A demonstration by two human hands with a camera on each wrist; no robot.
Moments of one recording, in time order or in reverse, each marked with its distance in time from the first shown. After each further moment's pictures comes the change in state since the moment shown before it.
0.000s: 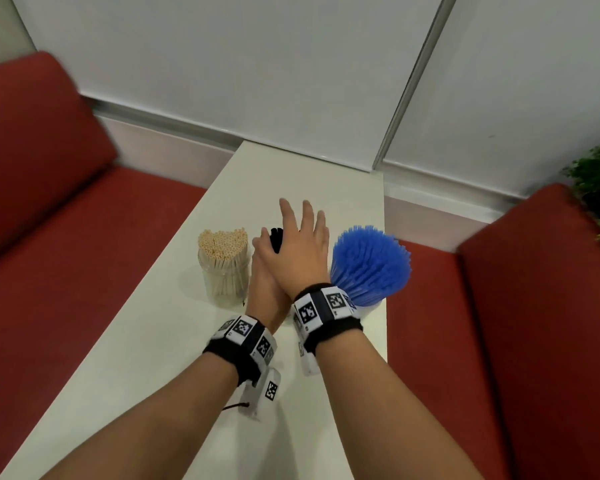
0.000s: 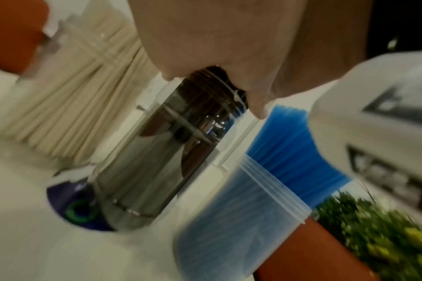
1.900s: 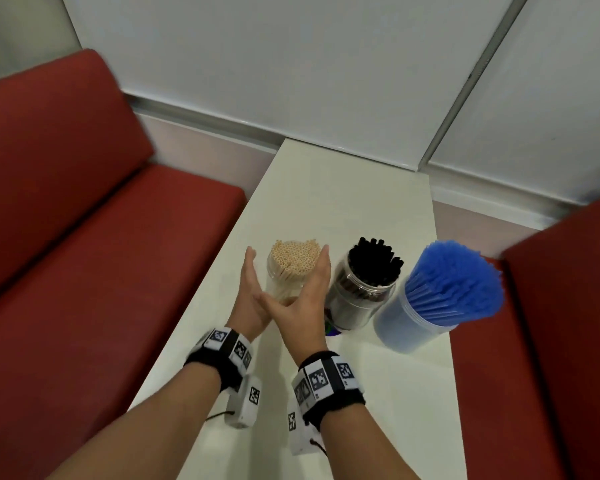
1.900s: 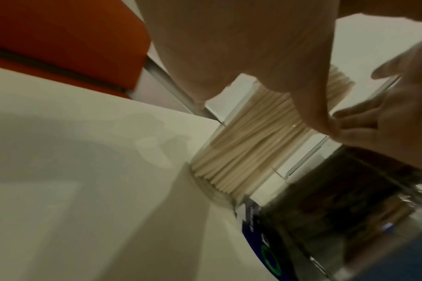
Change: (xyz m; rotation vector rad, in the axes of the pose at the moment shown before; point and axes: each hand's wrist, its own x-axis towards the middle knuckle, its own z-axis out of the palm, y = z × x) left_hand 0.013 -0.112 -0.135 -0.137 -0.054 -0.341; right_hand -0.041 -0.063 0.129 0.629 0.155 0.067
